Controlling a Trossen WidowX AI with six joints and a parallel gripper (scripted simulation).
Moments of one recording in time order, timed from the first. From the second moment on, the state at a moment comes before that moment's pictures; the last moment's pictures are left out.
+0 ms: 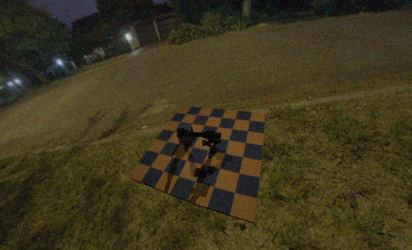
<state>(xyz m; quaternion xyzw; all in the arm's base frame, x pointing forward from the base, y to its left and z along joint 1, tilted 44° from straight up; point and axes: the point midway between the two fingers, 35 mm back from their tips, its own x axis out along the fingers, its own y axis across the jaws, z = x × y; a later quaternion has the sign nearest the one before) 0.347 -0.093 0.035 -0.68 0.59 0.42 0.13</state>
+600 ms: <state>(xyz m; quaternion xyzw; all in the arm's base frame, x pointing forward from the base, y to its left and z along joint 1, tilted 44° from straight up) 0.346 -0.089 0.032 -0.68 0.59 0.42 0.13</state>
